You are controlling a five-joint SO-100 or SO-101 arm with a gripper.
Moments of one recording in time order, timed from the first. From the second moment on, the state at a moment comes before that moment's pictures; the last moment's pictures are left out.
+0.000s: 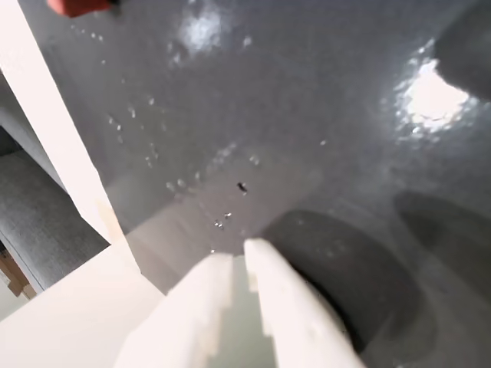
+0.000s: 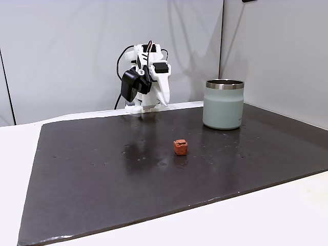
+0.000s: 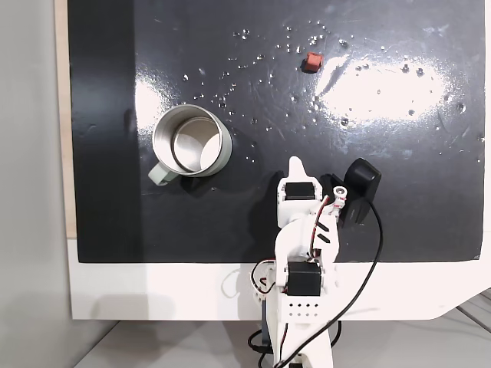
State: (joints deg) arm 3.0 179.4 168.1 47.3 -2.2
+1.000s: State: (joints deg) arm 3.2 108.6 102.6 53.3 6.7
